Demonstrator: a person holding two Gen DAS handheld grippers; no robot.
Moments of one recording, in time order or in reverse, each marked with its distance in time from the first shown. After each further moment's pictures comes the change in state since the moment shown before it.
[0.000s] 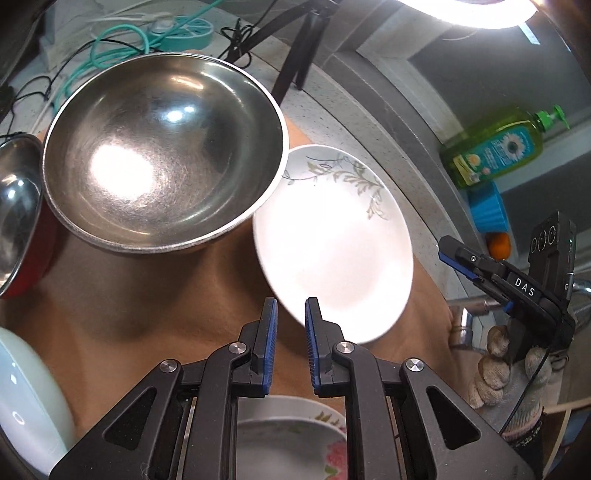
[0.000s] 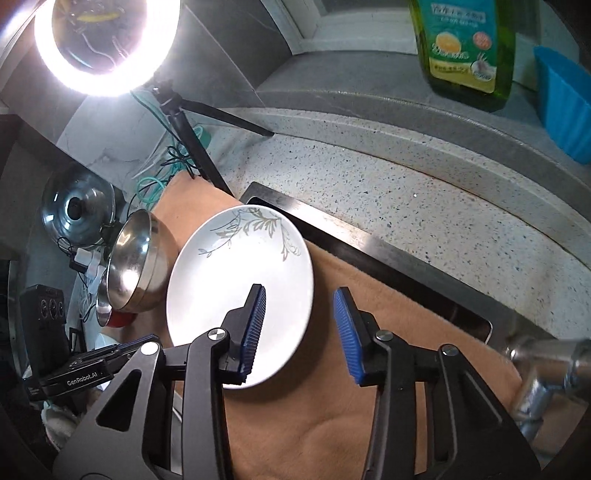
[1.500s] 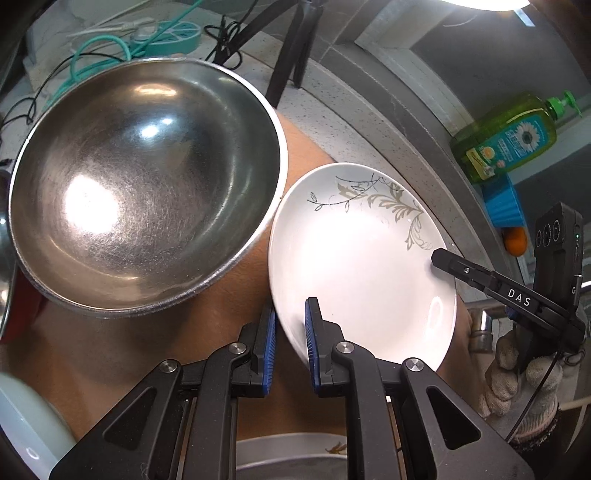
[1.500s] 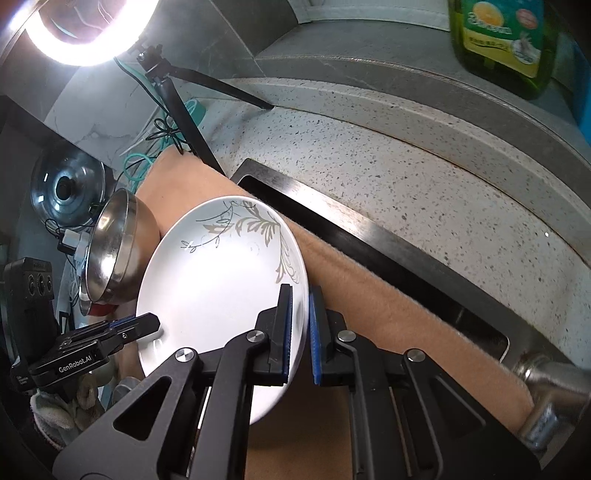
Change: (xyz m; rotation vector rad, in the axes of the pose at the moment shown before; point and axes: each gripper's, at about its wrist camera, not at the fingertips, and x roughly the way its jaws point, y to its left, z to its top) left arm 0.010 -0.007 0.009 0.071 0.006 0.035; right arm 0.030 0.003 0.002 -0.040 0.066 -0.028
